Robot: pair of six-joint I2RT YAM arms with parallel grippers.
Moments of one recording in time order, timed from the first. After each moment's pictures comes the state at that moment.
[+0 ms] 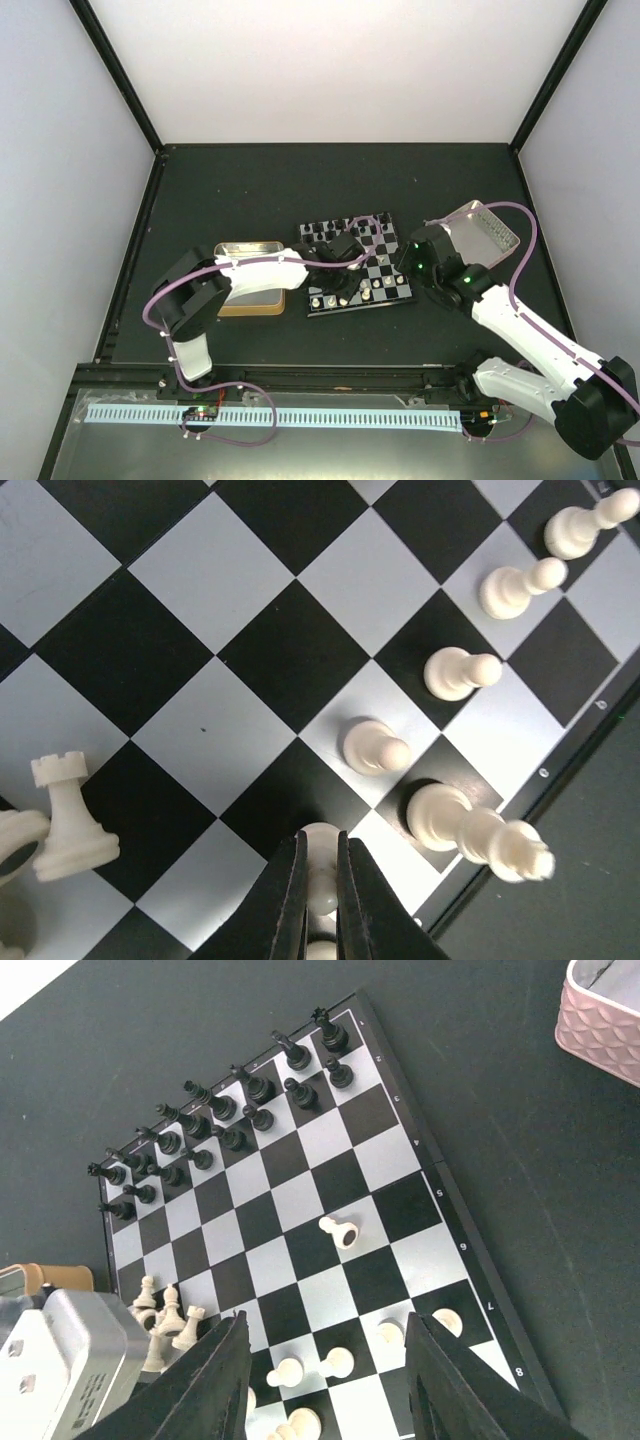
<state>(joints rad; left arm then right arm) -0.95 1.78 1.12 -0.39 0.05 -0.39 0.59 1.00 0.72 -0.50 0.18 0.84</state>
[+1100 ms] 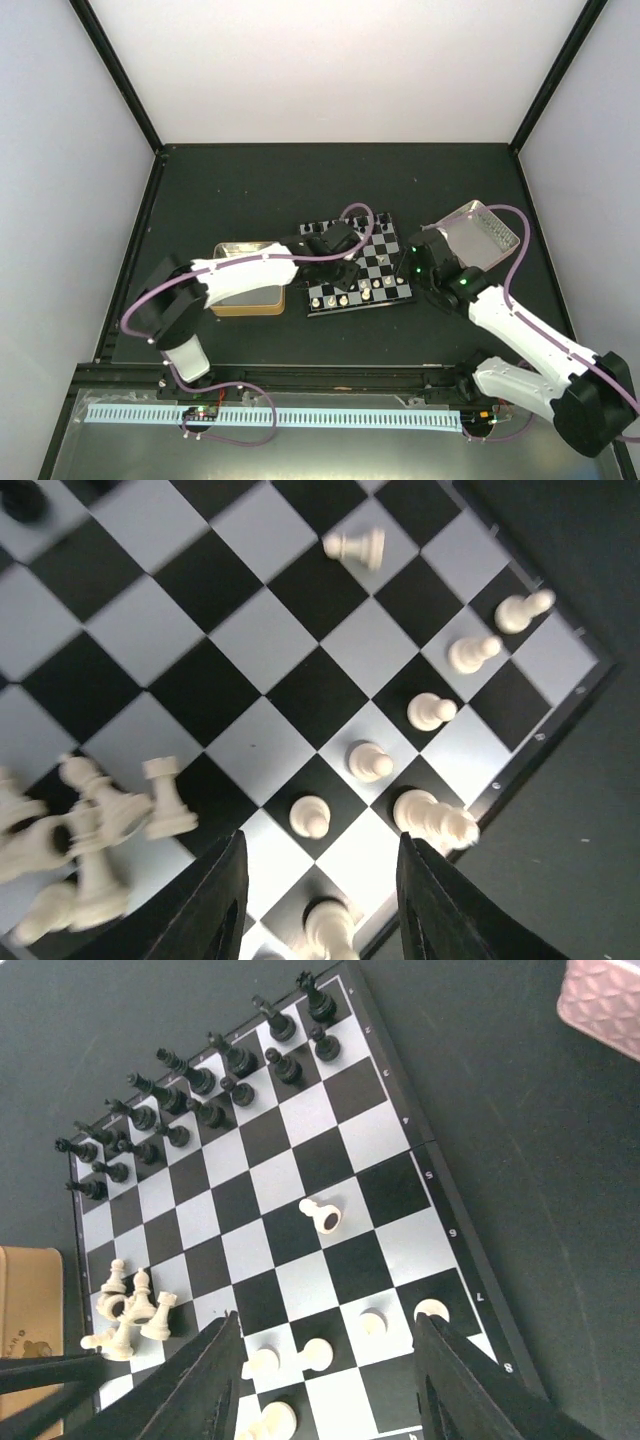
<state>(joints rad) -0.94 1.74 1.20 -0.49 0.00 -0.40 0.59 1.00 0.68 -0.48 0.18 0.83</state>
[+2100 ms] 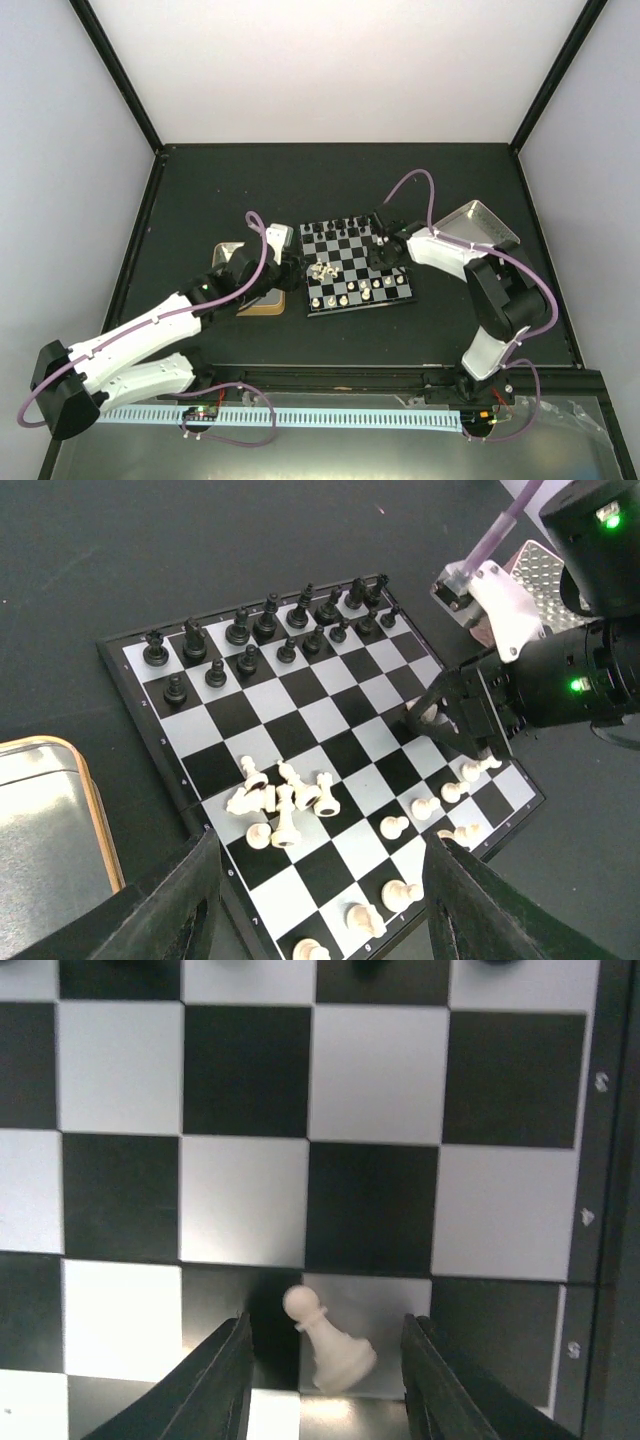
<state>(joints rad) -0.83 0.97 0.70 -0.28 -0.15 -0.53 0.55 1.71 1.00 -0.50 0.08 0.35</state>
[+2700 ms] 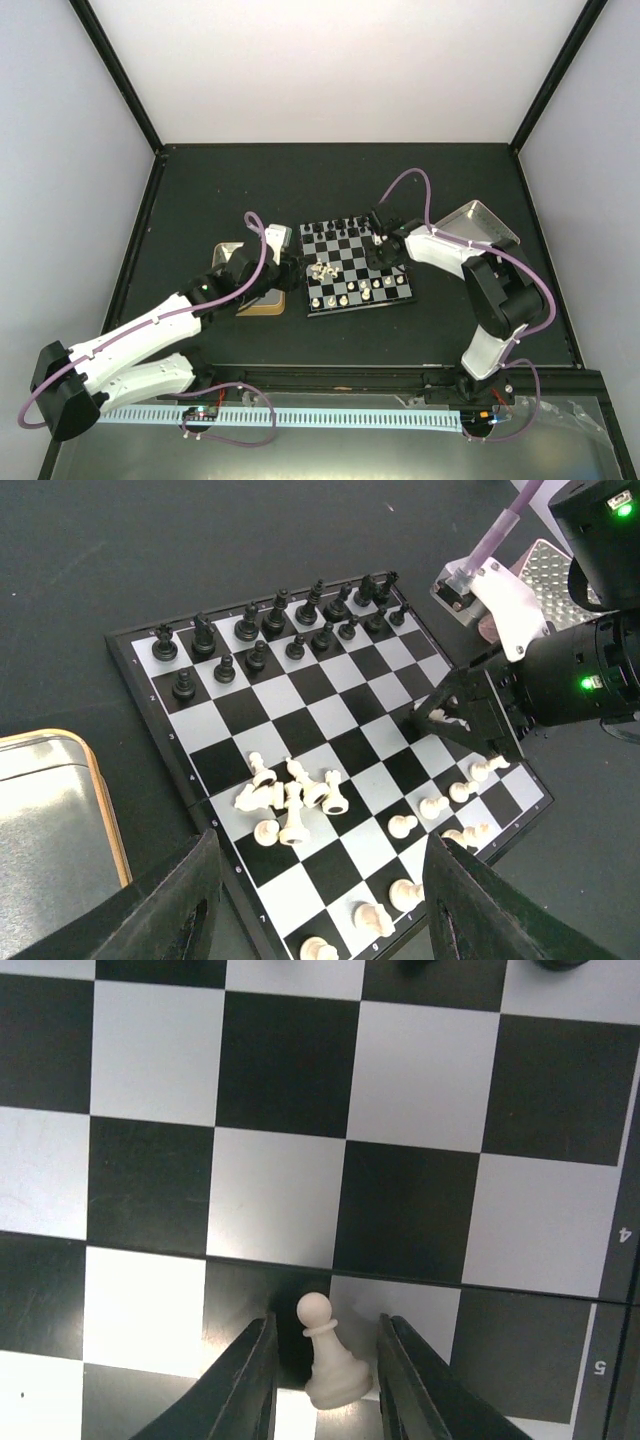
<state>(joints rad) -0.82 0.96 0.68 -0.28 -0.15 -0.53 0.56 1.74 1.04 -0.51 0.05 0.29</state>
